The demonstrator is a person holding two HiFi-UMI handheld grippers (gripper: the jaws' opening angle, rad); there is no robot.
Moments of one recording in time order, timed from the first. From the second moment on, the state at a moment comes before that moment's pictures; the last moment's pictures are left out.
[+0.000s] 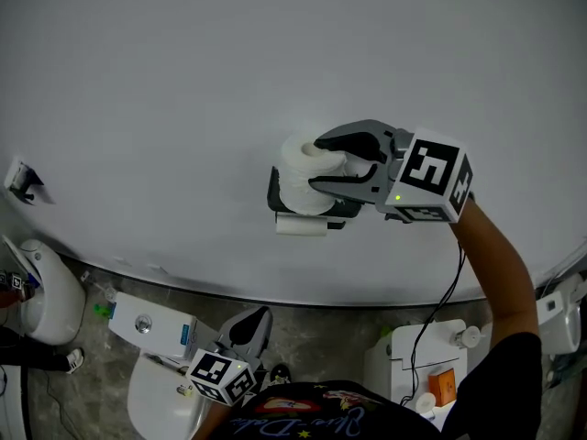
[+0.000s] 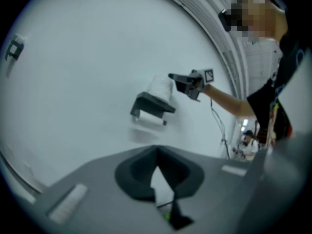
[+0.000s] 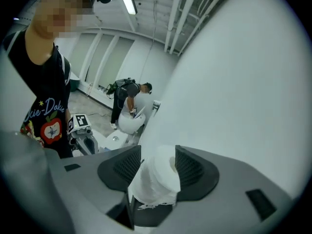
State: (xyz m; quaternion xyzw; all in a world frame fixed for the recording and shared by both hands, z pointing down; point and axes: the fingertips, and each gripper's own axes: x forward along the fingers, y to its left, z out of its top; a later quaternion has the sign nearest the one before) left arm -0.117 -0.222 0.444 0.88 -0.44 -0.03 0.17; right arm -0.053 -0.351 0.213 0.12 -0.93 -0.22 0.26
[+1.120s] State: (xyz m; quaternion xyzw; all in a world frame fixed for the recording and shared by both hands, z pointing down) left arm -0.112 -0.221 0.444 0.89 -0.42 0.00 0.17; right arm -0.041 -0.359 0.229 0.17 -0.94 -0.12 0.29
